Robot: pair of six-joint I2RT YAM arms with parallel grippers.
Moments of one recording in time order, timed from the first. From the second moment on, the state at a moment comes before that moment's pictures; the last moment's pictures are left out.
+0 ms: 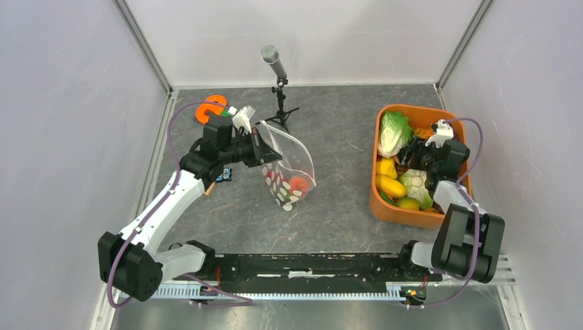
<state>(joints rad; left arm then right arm) -0.41 1.16 0.97 -0.32 0.53 -0.63 -0.33 1.33 0.55 0.28 -0.46 0.10</state>
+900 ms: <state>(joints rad) -0.41 1.16 0.97 -0.34 0.53 -0.63 -0.32 0.83 0.69 -0.08 -0.45 0.19</state>
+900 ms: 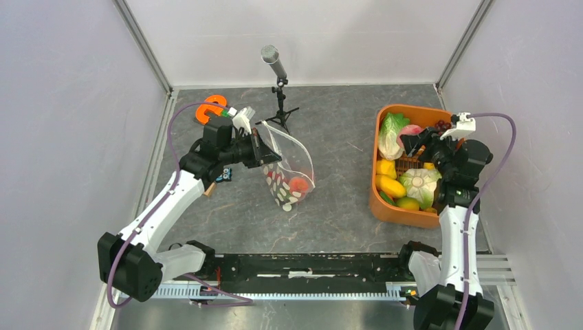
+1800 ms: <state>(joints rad) -0.41 1.16 0.99 -0.35 0.53 -0.63 0.45 1.02 0.83 0.28 -0.71 0.33</state>
